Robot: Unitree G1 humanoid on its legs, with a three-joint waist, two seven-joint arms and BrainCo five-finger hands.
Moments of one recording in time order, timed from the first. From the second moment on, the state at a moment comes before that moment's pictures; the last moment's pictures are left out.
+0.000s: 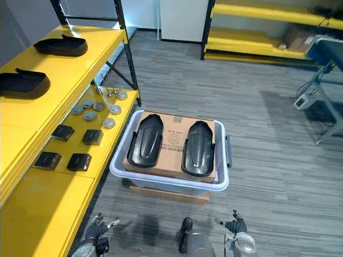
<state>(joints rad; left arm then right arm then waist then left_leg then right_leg) 0.18 0.01 0.16 0.76 -0.12 -0.09 0.08 0.10 -0.14 -0.21 0.83 0.05 -0.06 -0.07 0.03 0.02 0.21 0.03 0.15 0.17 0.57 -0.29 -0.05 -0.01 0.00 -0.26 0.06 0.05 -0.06</state>
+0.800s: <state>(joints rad) 0.18 0.05 0.15 0.78 -0.10 -0.10 0.07 0.18 -0.17 -0.43 0.32 0.12 -0.07 -0.13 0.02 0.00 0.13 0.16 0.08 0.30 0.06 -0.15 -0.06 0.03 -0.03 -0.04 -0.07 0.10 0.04</state>
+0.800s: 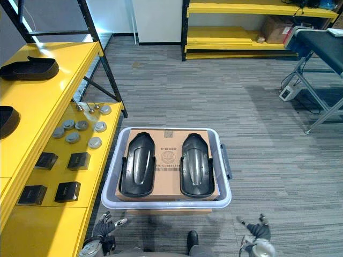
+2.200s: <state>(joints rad) 0.09 0.05 -0.01 0.72 -0.13 -0.12 0.12 -0.39 -0.27 -0.22 0.70 -0.22 0.05 -0.31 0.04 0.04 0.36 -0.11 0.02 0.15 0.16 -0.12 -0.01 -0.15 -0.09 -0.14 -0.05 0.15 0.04</state>
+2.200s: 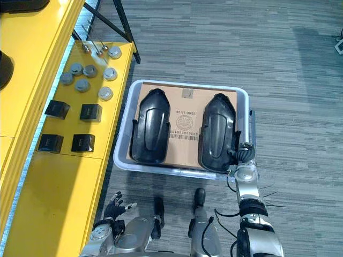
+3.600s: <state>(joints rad) 0.03 -0.04 -0.33 -0.22 -0.19 -0.14 0.29 -0.12 -0.03 0.23 -0.24 -0.44 -0.03 -0.33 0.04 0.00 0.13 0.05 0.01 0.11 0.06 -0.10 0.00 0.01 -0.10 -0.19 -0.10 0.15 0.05</state>
